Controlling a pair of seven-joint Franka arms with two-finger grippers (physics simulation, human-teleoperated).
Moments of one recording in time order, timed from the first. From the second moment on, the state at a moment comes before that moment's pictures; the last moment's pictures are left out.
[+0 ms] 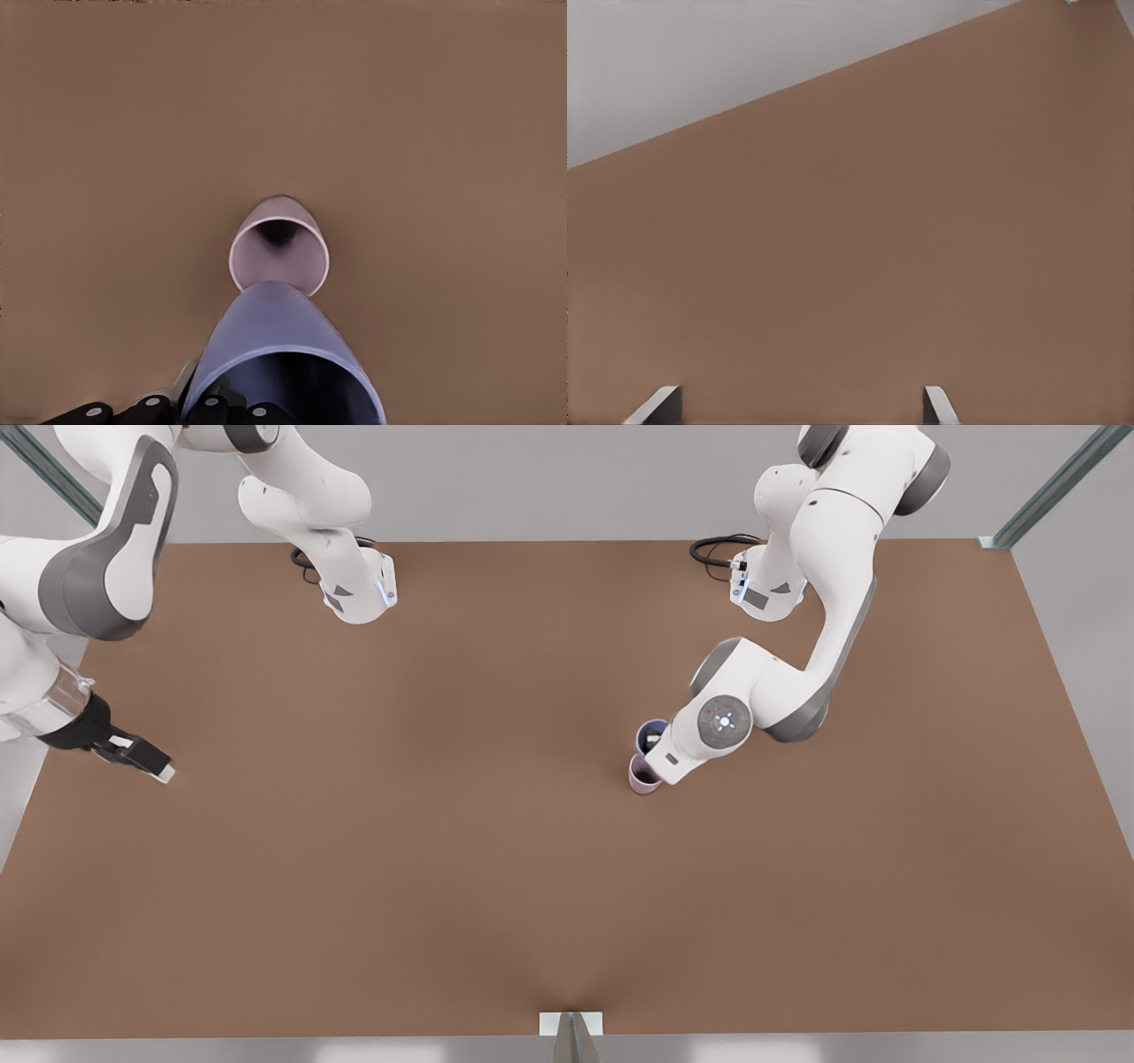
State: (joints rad) left arm -0.16 0.41 -0.41 -1.65 0.00 1.77 -0.57; right arm 0.03 0.17 -0.15 -1.39 0.06 1.67 0.22
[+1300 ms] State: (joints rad) left arm -0.19 0.46 -0.39 -1.67 0.02 1.89 -0.89; right arm 0.05 0.21 -0.15 -1.36 0.06 1.53 0.01
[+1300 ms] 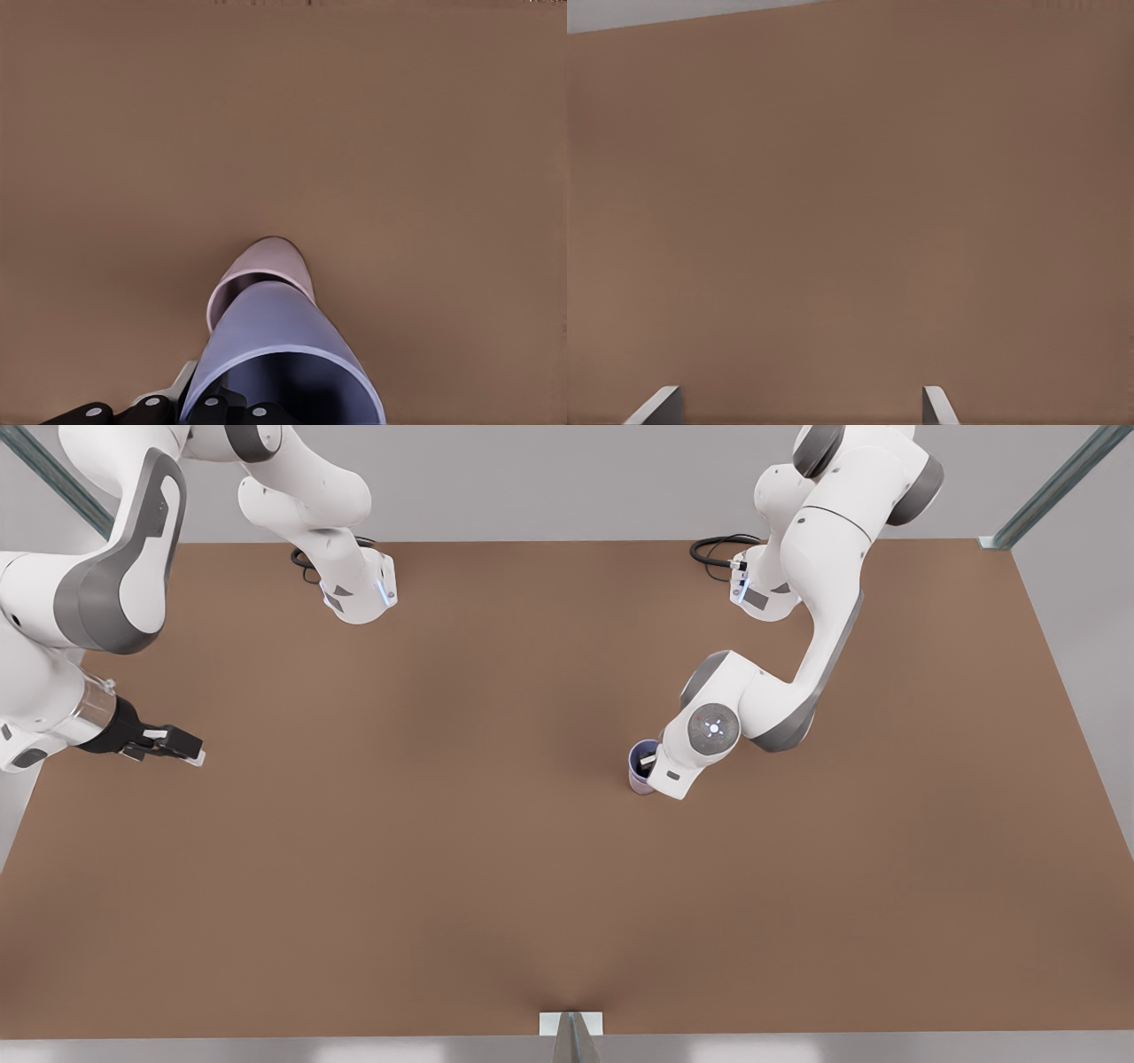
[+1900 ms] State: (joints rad) left arm -0.19 0.47 -0.39 -1.67 0.02 1.90 -0.93; right arm 0.05 0.21 -0.15 -1.36 0.06 1.54 0.00
